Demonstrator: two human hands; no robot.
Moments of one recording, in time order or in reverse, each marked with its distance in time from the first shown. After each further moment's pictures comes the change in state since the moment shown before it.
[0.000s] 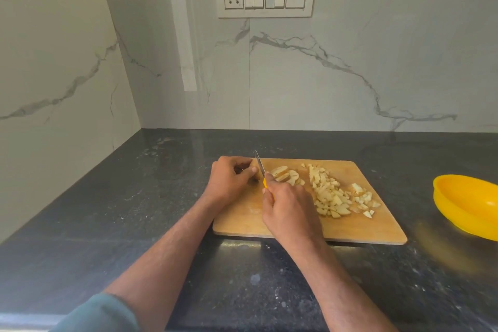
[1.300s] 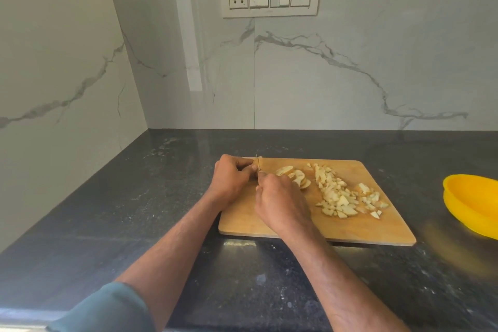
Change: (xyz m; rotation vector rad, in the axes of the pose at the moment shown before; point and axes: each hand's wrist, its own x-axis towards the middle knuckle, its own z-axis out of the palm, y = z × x) left_hand 0.008 -0.006 0.002 -0.063 0.015 -0.115; right_hand 0.023 -0.014 0.012 -0.078 -0.140 0.049
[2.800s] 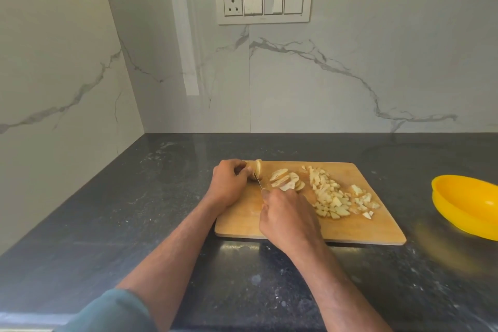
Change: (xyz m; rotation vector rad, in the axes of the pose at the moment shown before) left_hand -0.002 0.000 0.005 0.063 0.021 -0.033; right_hand -0.029 0.008 -0.016 -0.097 -0.043 0.001
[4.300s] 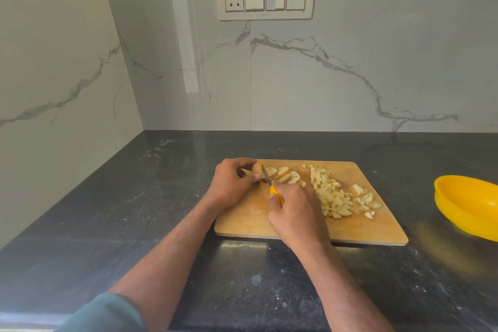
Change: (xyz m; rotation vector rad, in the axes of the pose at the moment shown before) left_hand 0.000 -0.007 -0.003 -0.015 -0.092 0.156; right_hand 0.001 0.013 0.006 0.247 0.172 0.115
